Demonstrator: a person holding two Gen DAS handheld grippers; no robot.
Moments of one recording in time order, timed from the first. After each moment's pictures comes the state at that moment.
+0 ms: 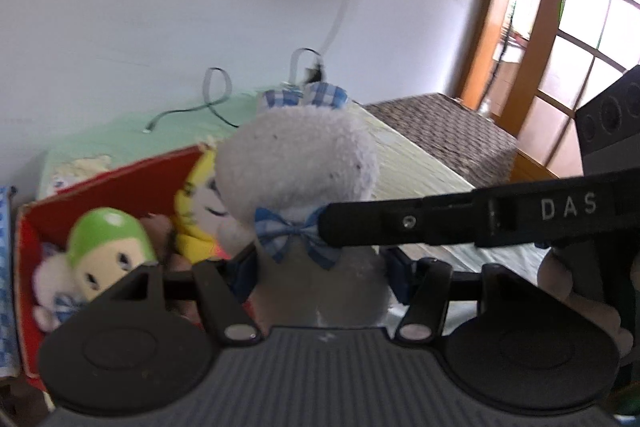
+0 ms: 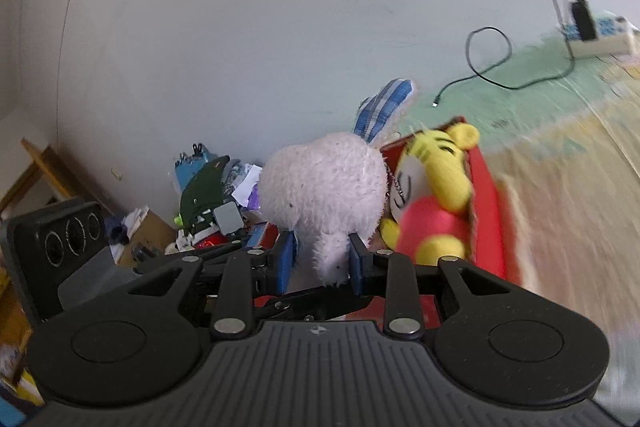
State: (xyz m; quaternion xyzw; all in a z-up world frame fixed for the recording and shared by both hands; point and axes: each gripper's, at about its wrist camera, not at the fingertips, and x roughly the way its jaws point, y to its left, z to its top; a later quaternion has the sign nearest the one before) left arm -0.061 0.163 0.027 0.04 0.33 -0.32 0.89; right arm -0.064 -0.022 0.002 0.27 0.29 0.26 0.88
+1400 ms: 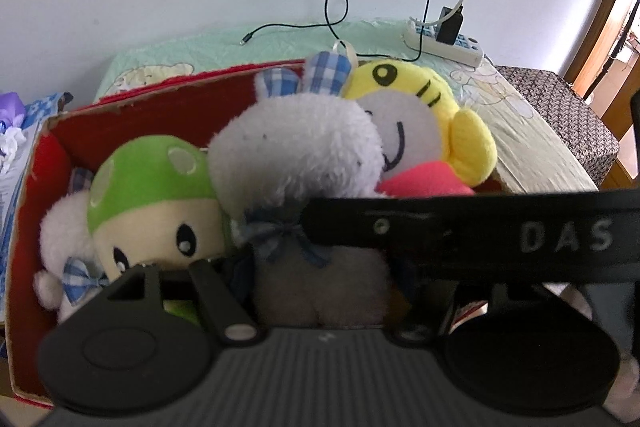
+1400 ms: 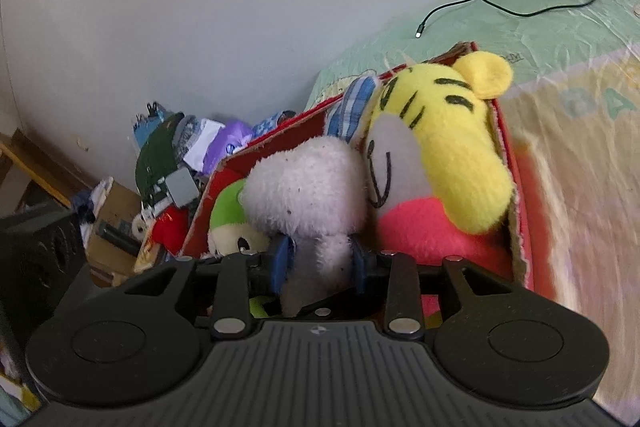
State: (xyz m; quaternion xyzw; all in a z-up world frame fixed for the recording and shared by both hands) left arm 0.025 0.167 -0.044 0.02 0.43 -0.17 0.88; right arm 0.027 0.006 -0.054 0.28 0.39 0.24 0.84
